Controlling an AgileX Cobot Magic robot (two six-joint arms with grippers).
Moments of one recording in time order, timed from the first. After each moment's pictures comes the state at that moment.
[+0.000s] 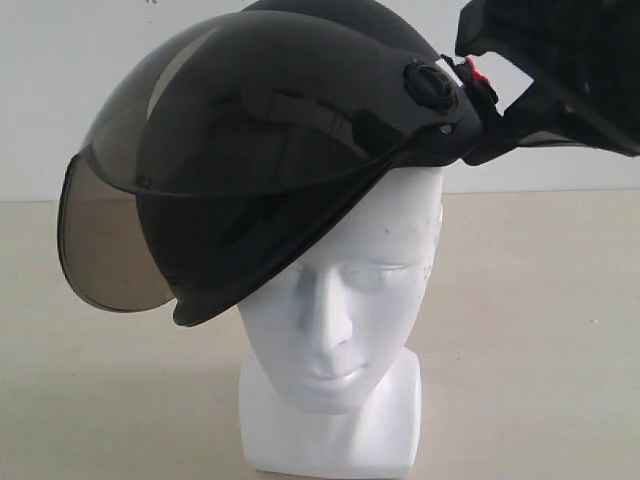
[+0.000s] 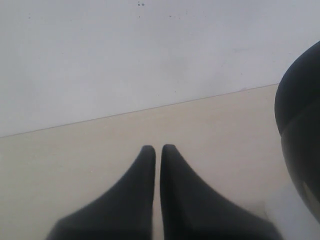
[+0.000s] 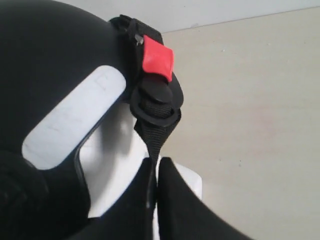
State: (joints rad) left arm -0.70 0.66 -1.06 0.77 1.10 -0.59; right arm 0.73 1.07 -1.11 -0.39 0.82 0.92
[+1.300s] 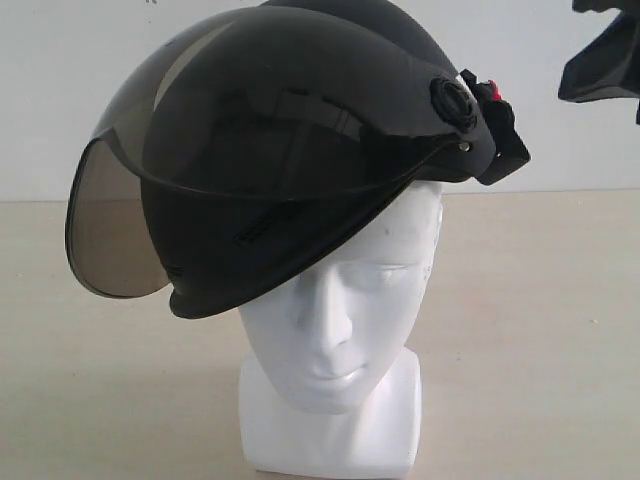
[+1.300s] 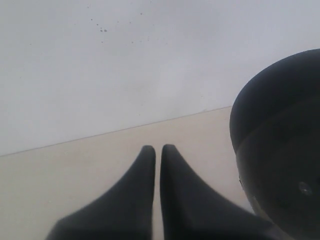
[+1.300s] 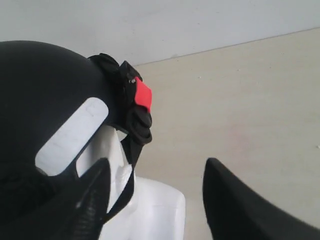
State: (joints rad) left arm -0.70 0.66 -1.06 0.70 0.96 -0.59; right arm 0.73 0.94 -1.07 -0.50 0.85 1.00
